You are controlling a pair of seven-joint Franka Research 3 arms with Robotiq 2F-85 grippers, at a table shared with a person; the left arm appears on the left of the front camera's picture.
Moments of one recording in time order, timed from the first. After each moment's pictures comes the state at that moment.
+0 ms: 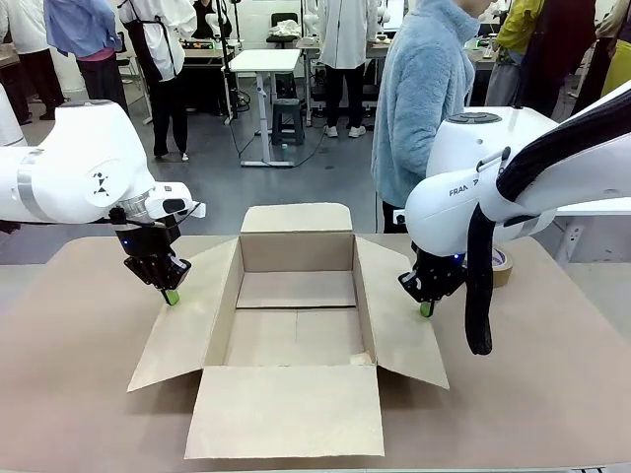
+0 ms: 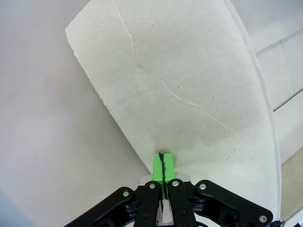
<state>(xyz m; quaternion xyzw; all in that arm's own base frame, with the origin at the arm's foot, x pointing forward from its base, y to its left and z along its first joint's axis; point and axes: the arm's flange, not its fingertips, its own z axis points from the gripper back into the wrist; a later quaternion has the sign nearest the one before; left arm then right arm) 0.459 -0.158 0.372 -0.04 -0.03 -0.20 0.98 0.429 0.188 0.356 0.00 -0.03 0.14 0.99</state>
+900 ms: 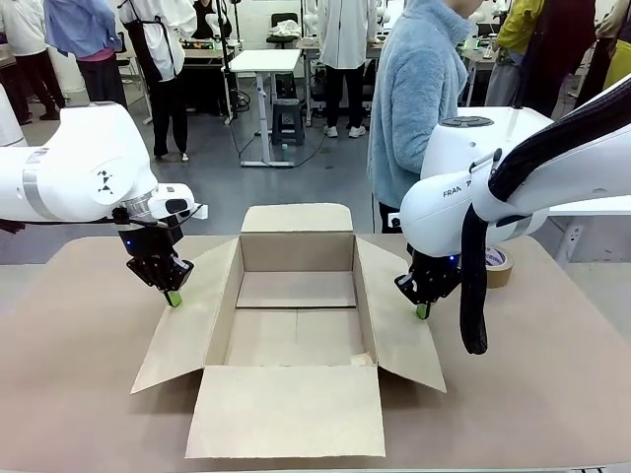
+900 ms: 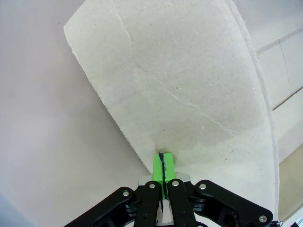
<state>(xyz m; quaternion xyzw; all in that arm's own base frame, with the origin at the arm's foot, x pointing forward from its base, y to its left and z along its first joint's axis) 0.461 -0.160 0.370 -0.05 -0.02 -0.19 0.98 0.433 0.192 0.351 0.00 -0.02 0.15 0.99</state>
